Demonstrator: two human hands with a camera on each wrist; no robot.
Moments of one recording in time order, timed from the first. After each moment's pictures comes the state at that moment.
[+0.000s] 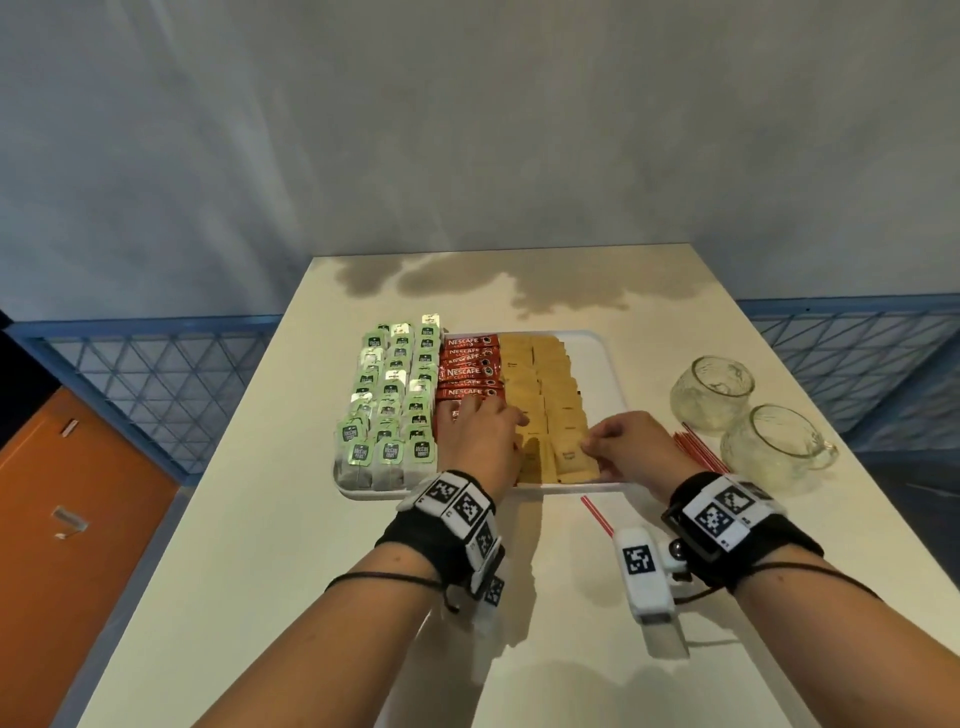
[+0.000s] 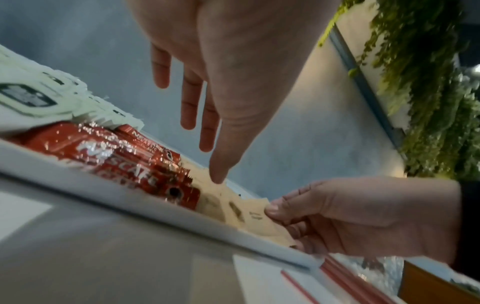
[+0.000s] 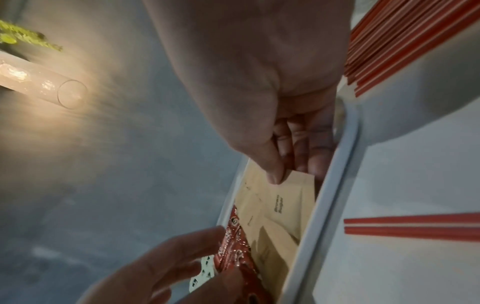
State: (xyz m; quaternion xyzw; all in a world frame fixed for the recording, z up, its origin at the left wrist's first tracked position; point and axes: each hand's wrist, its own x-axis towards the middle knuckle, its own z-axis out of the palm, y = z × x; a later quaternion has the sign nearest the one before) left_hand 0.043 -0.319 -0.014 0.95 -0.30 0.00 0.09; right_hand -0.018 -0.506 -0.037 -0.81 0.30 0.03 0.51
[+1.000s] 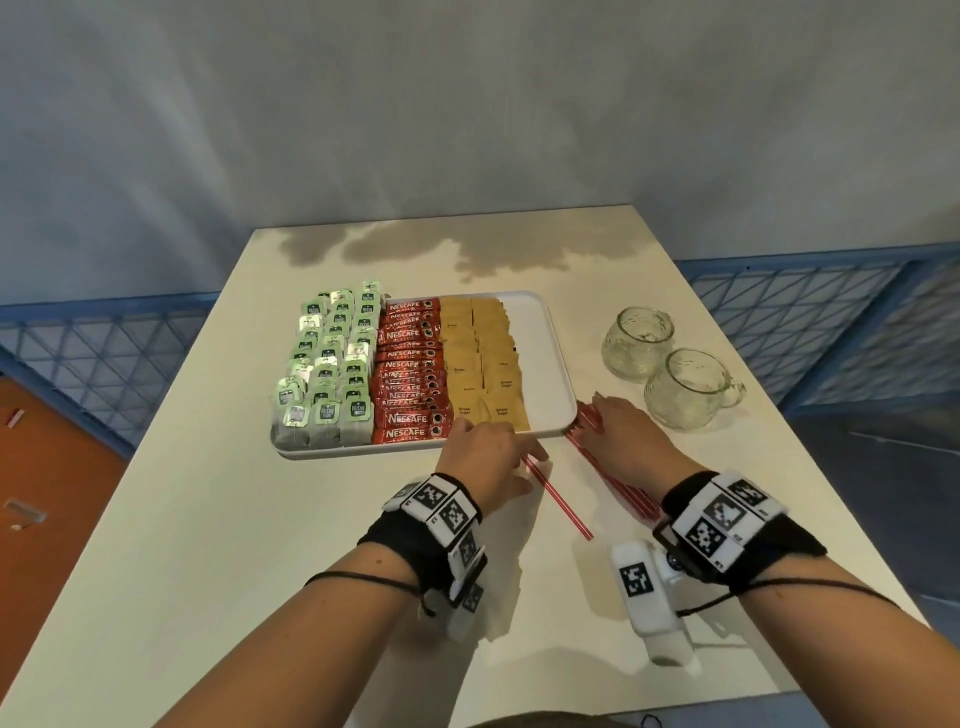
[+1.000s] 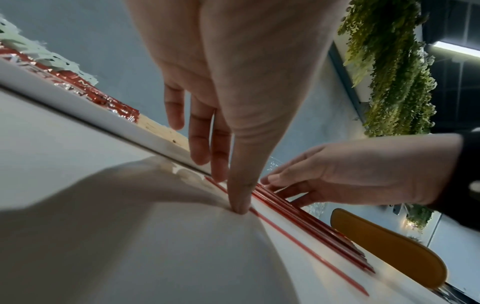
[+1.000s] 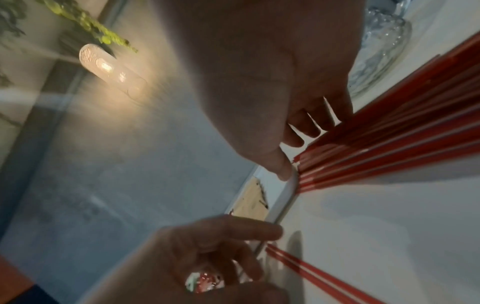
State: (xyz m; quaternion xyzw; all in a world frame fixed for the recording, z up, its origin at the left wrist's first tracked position) left_hand -0.026 -0.357 -0.039 0.89 -0.43 -0.10 0.07; right_hand -0.091 -0.542 -0.047 -0.94 0.24 0.08 0.23
